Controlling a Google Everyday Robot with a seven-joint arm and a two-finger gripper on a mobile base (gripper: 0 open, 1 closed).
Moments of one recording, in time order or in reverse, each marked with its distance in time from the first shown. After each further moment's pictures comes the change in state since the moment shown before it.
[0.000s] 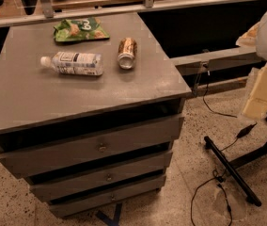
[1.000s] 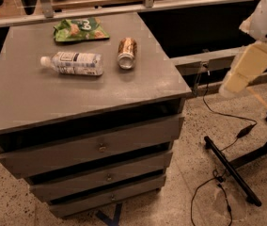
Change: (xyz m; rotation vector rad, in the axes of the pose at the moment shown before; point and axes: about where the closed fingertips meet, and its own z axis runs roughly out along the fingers) arm -0.010 -0.047 0.002 0.087 -0.080 0.183
